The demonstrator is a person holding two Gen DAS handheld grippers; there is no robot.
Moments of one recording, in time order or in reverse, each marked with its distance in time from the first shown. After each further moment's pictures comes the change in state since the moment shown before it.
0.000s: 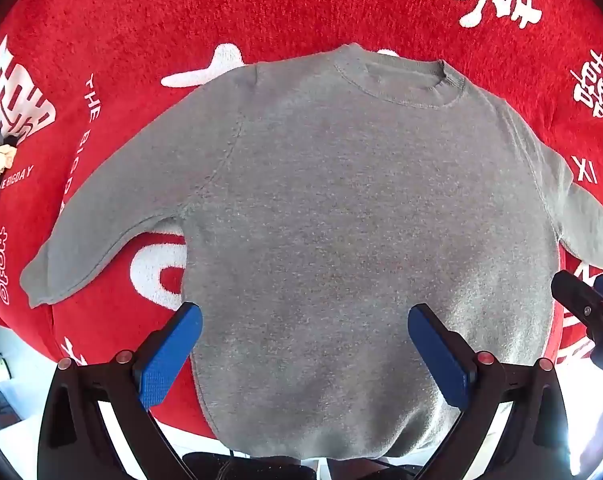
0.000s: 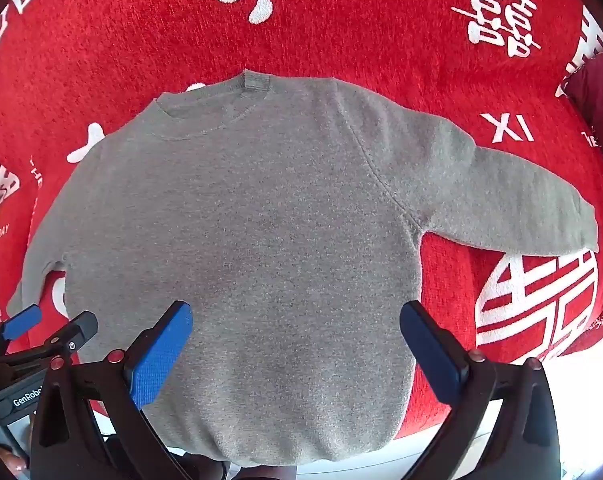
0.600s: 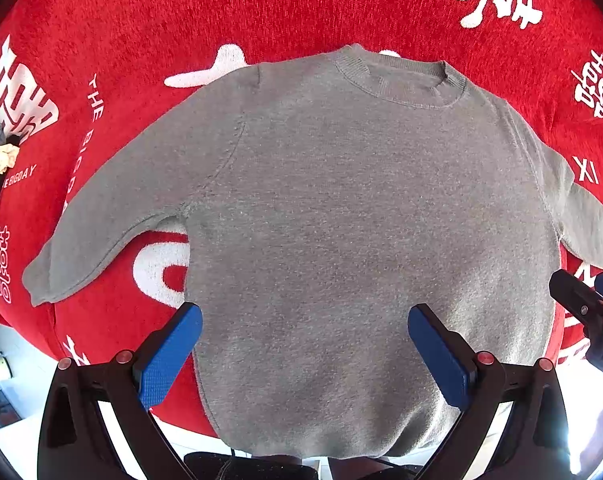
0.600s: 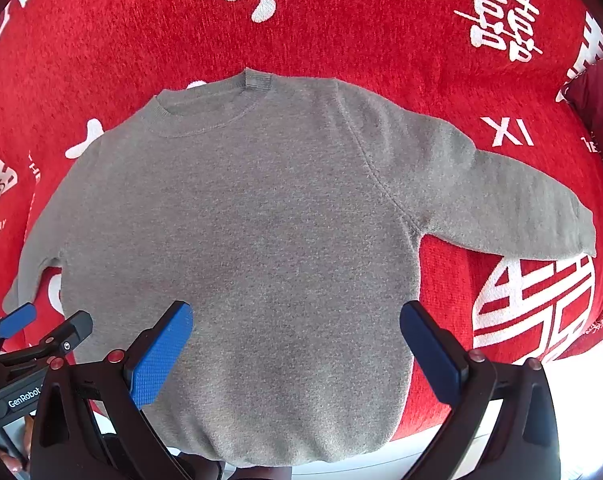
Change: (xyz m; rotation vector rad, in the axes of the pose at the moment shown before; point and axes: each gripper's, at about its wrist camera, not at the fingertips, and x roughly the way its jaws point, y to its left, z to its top) left arm -0.002 0.001 -0.001 -0.003 -0.003 0.008; right arm 0.000 0.001 0.001 -0.011 0.005 -0.003
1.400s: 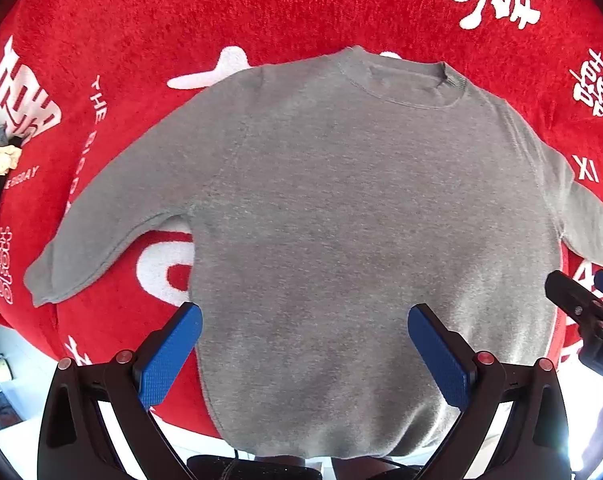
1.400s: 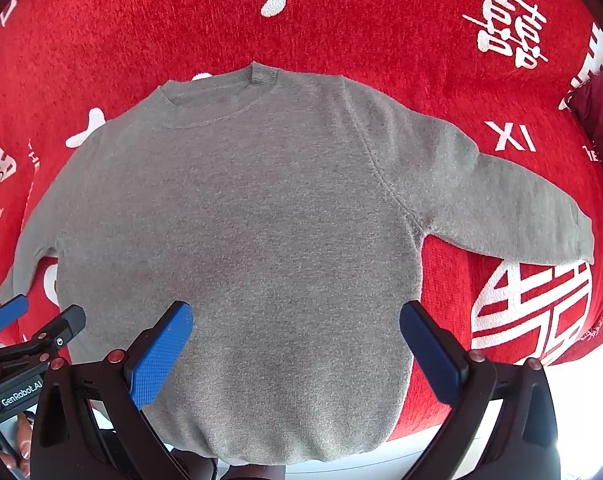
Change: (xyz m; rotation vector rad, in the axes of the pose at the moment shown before) left arm -0.003 0.002 -0.003 0.000 -0.011 0.000; right arm 0.003 0.008 -0.005 -0.028 0.026 0.008
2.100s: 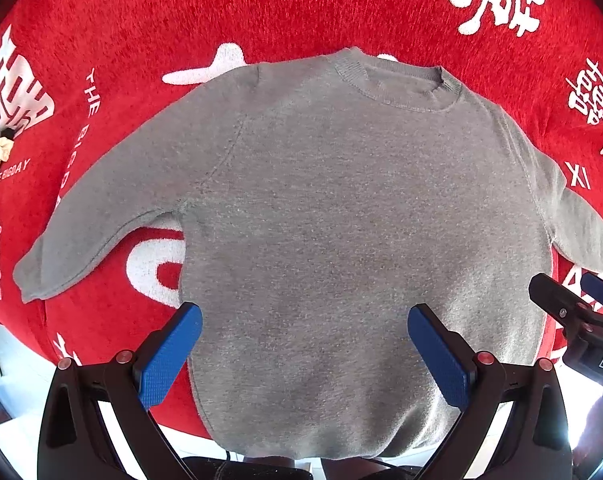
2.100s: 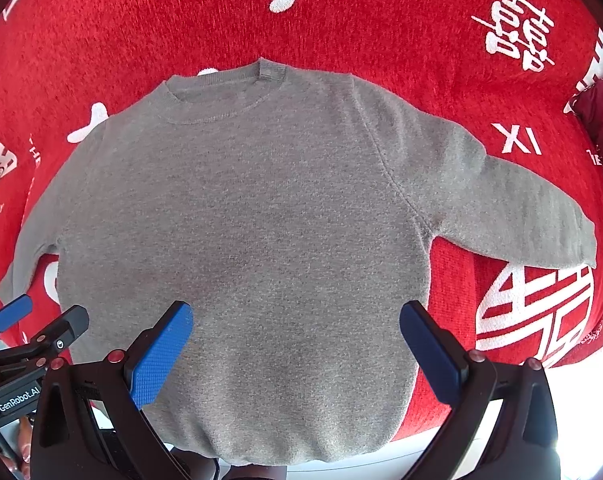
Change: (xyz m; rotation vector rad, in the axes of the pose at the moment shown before) left arm 0.002 0.004 0.000 -0.018 -0.001 -0.045; right arm 0.004 0.006 0.002 -0.015 0.006 -0.009
